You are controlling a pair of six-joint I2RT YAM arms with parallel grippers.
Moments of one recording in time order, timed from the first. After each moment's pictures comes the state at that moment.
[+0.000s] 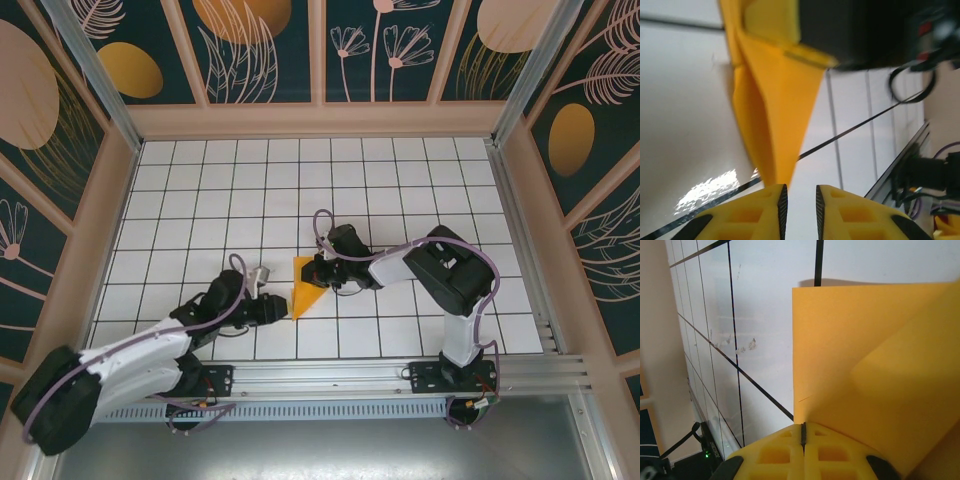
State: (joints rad) left arm -0.72 0.89 0.20 0.06 0.38 -0.94; right arm 0.78 1.90 0.79 0.36 -0.55 0.96
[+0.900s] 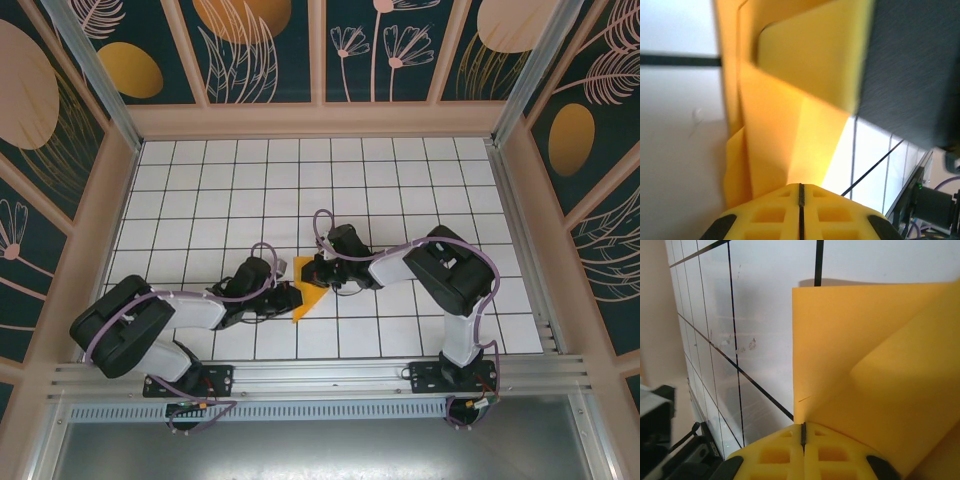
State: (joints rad) left arm -0.72 1.46 0.31 0.38 0.45 -1.03; right arm 0.78 1.90 0.79 0.36 -0.55 0.96
